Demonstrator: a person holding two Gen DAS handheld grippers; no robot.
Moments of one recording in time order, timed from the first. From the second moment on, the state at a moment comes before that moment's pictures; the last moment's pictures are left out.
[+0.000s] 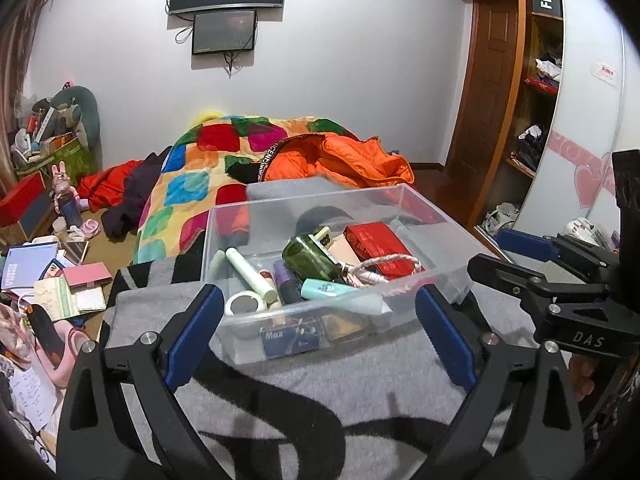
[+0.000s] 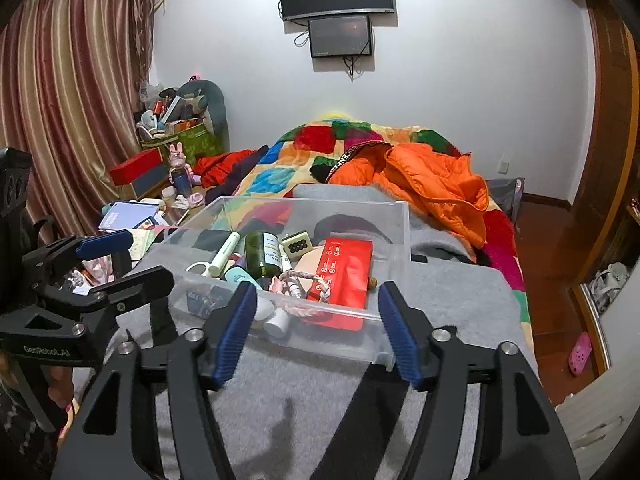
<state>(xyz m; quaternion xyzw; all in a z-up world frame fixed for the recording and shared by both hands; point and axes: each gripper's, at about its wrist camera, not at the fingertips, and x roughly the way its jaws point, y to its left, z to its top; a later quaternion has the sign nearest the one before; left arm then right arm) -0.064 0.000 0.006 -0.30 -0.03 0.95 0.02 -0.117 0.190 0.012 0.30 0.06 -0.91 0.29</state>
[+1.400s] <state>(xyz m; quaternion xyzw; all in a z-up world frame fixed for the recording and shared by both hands) -0.051 0.002 -0.008 -0.30 -0.04 0.95 0.02 -0.105 0.192 -0.004 0.32 0.04 -0.90 0.29</state>
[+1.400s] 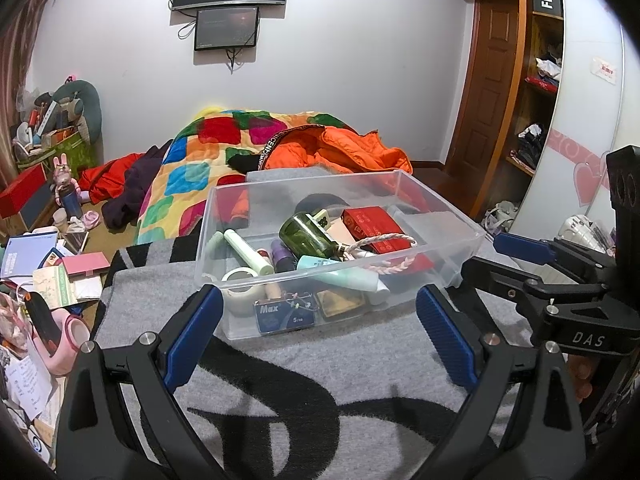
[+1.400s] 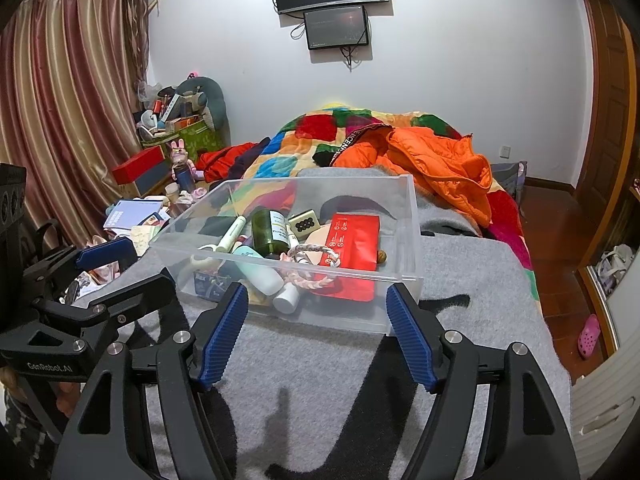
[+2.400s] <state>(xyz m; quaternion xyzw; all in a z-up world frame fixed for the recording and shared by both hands) -0.052 -0.002 -0.005 -0.31 -0.06 0.95 0.02 -0.102 0.190 -0.003 0.31 0.04 -0.90 0.29</state>
